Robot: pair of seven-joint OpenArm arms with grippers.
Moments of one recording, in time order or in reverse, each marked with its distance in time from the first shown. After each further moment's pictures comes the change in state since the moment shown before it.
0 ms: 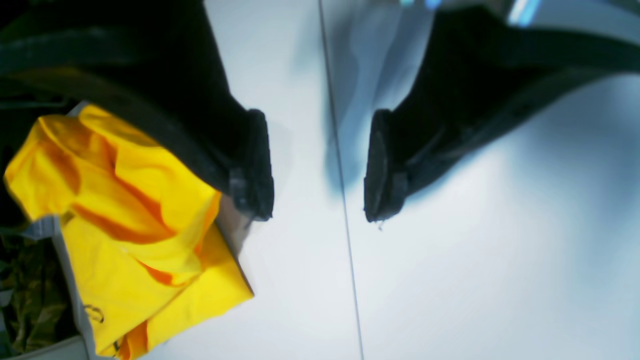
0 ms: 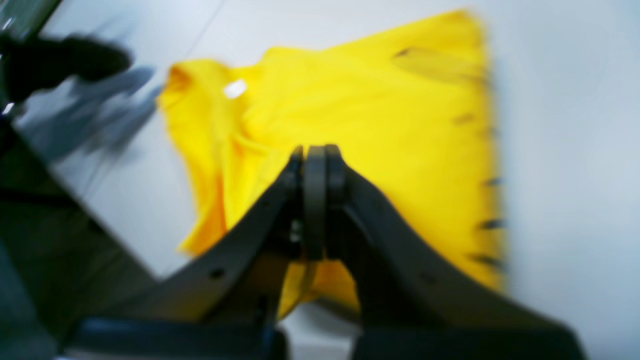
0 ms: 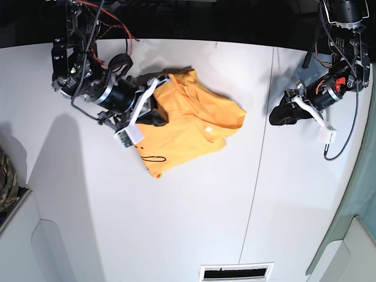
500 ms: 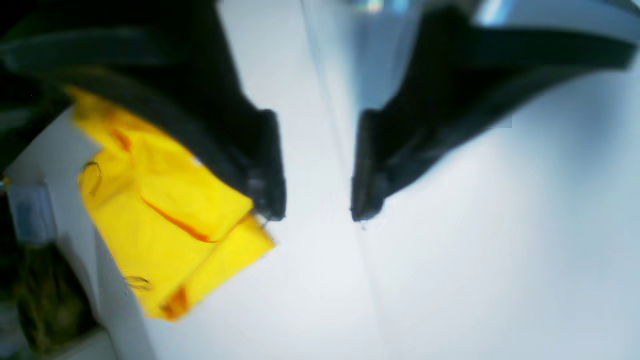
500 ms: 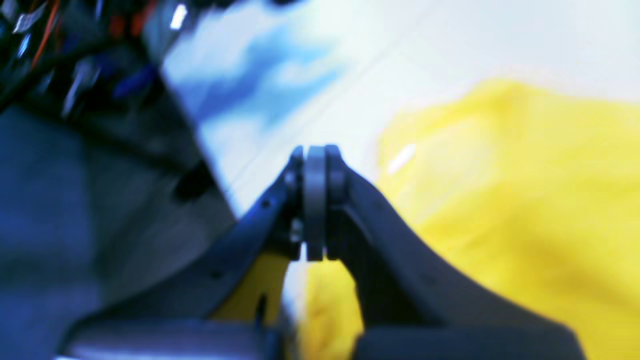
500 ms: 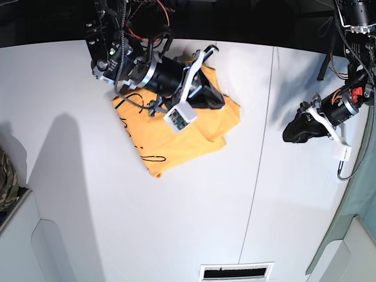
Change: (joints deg) left arm 0.1 -4.2 0.0 10.6 -5.8 -0.2 3.9; right arm -1.3 -2.6 -11.6 1.6 -1.6 1.0 7.7
